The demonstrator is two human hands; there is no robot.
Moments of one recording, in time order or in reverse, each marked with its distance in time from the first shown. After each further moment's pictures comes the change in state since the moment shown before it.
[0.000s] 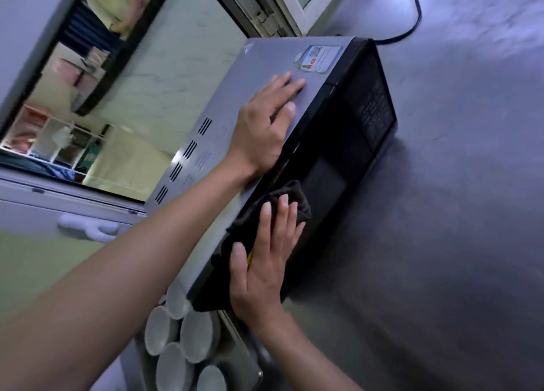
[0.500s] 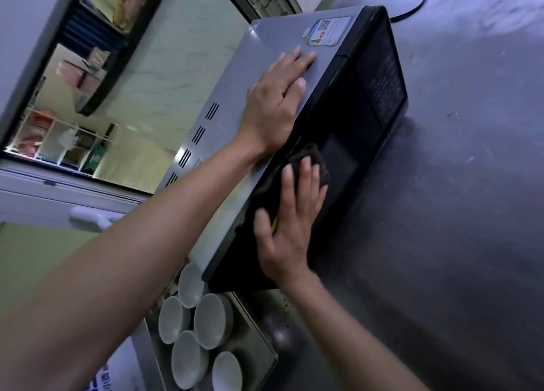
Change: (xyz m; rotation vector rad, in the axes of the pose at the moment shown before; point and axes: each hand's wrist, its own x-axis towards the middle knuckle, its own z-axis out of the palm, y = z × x) left_hand 0.003 -0.010 0.002 0.044 -0.045 0.034; right_hand 0.024 0.022 -0.003 -0.033 0.037 -0.100
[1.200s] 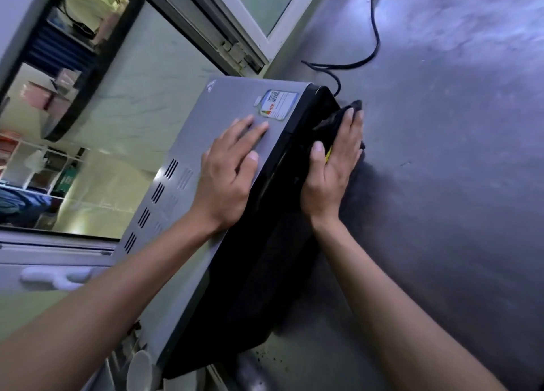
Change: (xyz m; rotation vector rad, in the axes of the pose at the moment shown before) left_hand 0.002 0.005 0.000 0.063 0.039 0.035; right_hand 0.186 0.081 -0.050 0.029 0.213 0.289
